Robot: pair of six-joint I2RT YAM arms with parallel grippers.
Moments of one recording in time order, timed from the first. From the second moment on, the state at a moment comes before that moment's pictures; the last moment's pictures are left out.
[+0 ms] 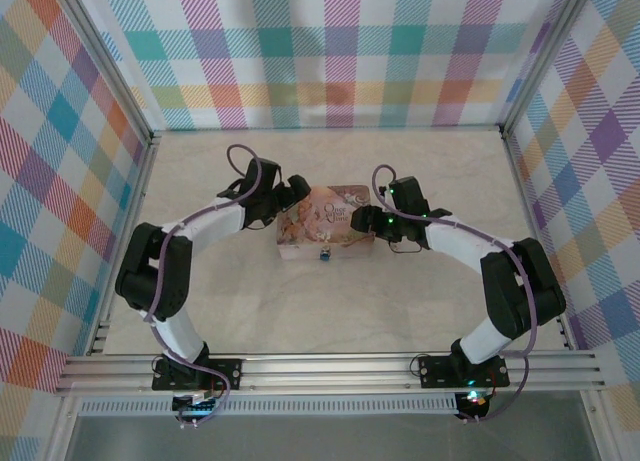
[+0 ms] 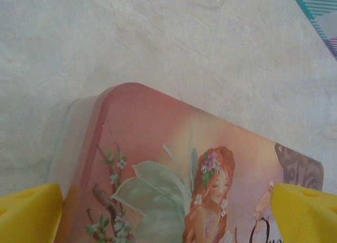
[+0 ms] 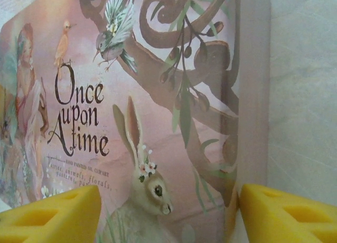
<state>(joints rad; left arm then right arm) -0.41 1.72 1.13 -0.21 0.12 -0.92 0.43 1.58 0.90 -0.18 -0.35 0.62</state>
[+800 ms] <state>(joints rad) -0.39 1.34 1.00 -0.42 0.22 -0.78 0.45 1.32 0.87 -0.37 -0.19 0.59</state>
